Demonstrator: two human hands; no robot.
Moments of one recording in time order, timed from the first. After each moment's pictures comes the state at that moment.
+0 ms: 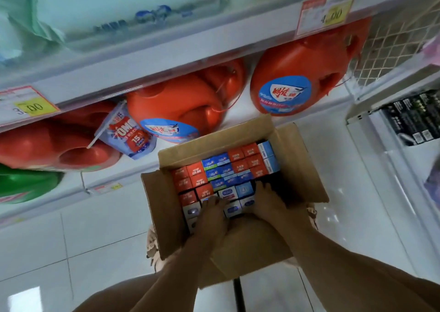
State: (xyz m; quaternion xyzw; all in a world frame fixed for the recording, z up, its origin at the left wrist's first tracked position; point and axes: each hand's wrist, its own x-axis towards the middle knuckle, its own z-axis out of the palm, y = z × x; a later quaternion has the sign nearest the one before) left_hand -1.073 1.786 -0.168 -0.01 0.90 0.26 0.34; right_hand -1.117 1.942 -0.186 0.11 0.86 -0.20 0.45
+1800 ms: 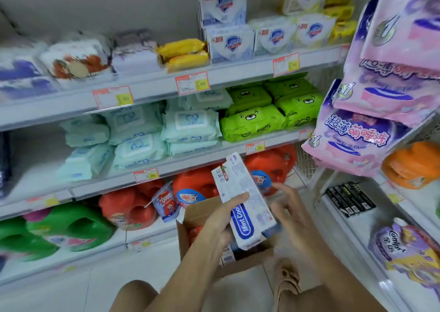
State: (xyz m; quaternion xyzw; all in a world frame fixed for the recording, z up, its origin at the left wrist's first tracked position) left_hand -1.064 1.834 0.170 -0.23 0.39 0.85 0.28; right_hand -1.027 1.993 0.194 -0.02 0.71 -0.71 0.04
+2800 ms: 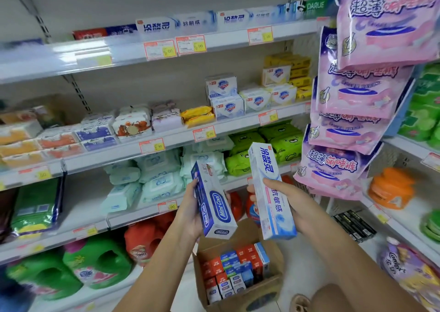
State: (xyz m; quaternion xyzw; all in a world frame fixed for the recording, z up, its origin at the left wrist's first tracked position) left_hand -1.019 1.773 0.313 -0.21 0.37 0.89 0.18; right_hand -1.010 1.988 0.326 0.04 0.53 -0.82 0.21
